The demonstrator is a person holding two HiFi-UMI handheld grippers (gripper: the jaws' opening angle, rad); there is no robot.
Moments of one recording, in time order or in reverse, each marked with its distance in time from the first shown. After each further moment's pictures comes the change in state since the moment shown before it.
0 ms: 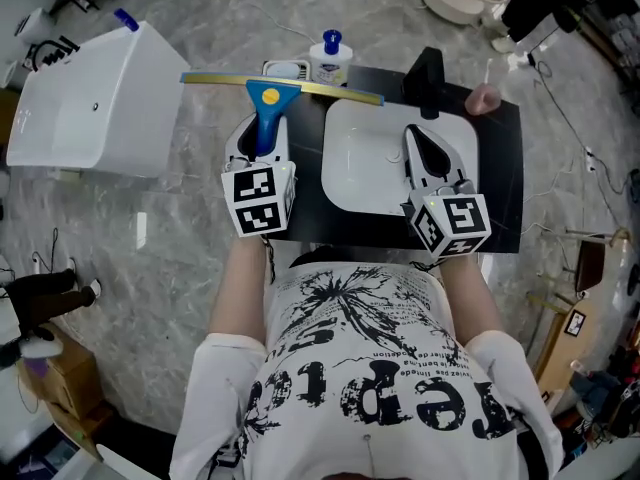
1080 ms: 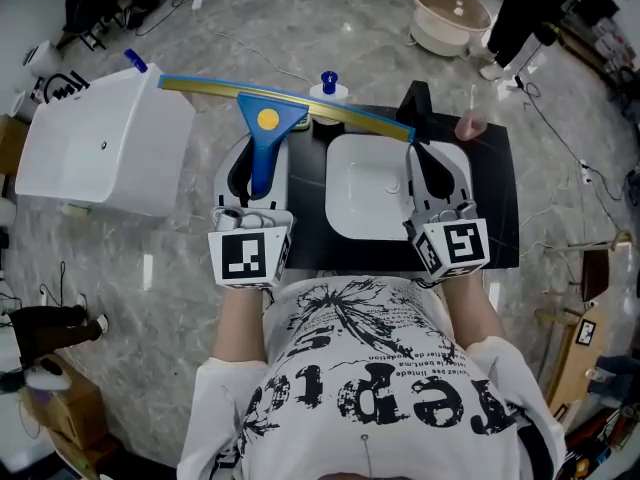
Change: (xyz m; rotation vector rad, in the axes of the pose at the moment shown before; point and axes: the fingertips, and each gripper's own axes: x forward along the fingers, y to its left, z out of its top) left arm -0.098 -0.019 0.121 0.134 -0.444 -0.114; right arm -0.033 0.021 0.068 -0.141 -0.198 -0.040
